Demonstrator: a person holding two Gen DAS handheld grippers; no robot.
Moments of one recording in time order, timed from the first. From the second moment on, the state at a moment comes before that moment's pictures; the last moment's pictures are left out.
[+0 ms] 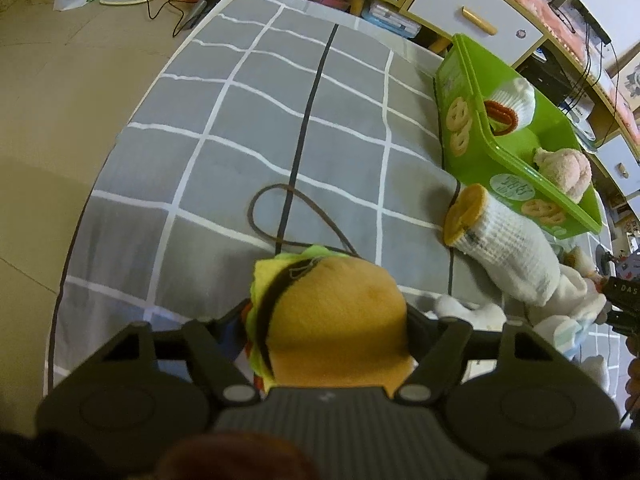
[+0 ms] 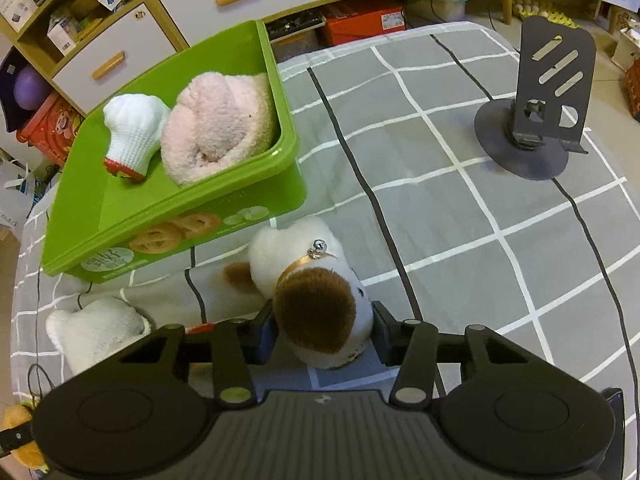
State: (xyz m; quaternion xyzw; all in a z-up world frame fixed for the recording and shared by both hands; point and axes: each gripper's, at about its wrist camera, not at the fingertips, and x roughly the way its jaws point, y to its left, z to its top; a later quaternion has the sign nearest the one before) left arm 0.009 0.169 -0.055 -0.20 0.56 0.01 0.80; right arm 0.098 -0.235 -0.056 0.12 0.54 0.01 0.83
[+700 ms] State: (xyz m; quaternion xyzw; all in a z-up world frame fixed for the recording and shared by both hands) left arm 0.022 0.147 -0.009 -0.22 0.50 -0.01 0.84; right arm 0.091 -0.246 -0.025 0.16 0.51 0.02 0.85
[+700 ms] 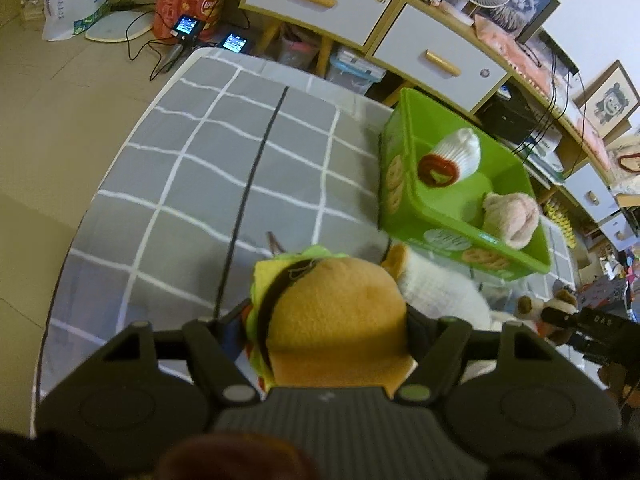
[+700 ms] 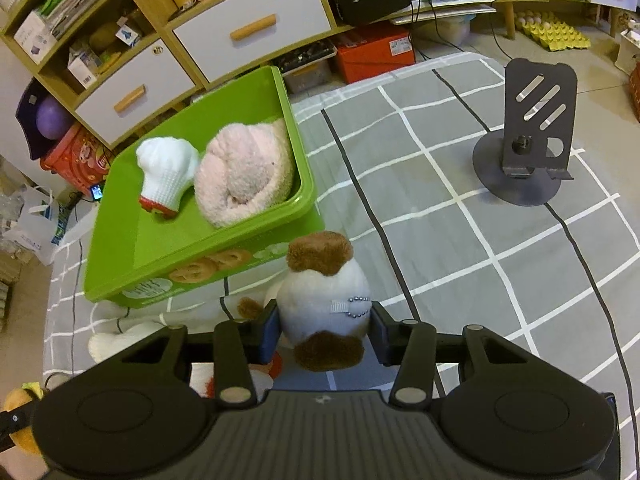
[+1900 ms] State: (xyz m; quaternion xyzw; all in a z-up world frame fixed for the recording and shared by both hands) left arm 0.089 0.077 0.025 -0.29 0.37 -0.02 0.88; right arm 0.104 -0.224 0.012 0.32 0.43 0.06 0.84
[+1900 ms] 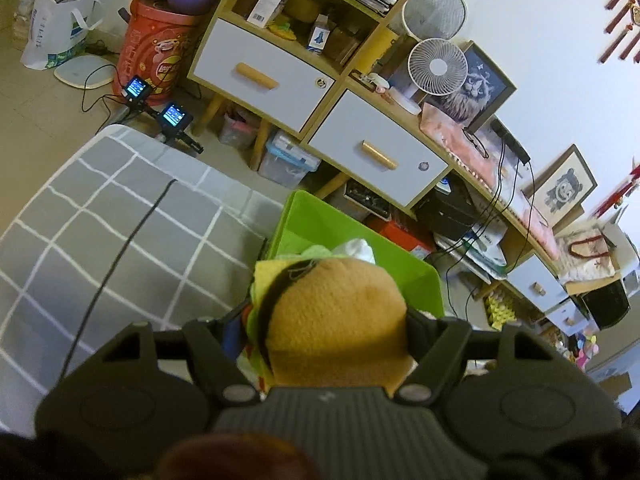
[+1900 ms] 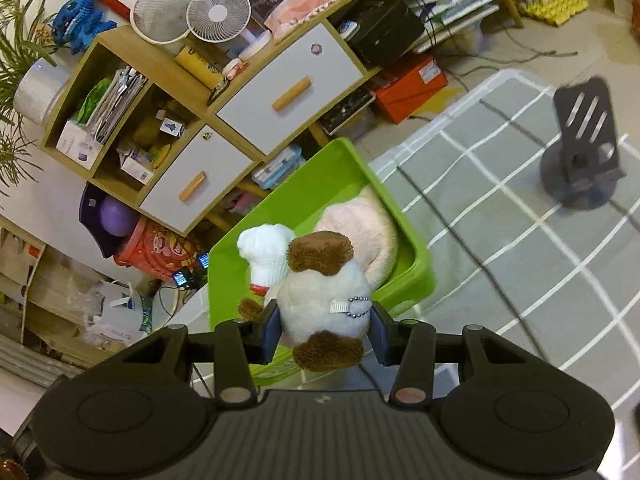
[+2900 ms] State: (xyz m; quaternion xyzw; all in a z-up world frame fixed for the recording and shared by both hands) left arm 0.130 0.057 -0.034 -0.32 0.37 -0.03 0.87; right arm 0.128 -0.192 -0.021 0.30 0.41 0.08 0.86
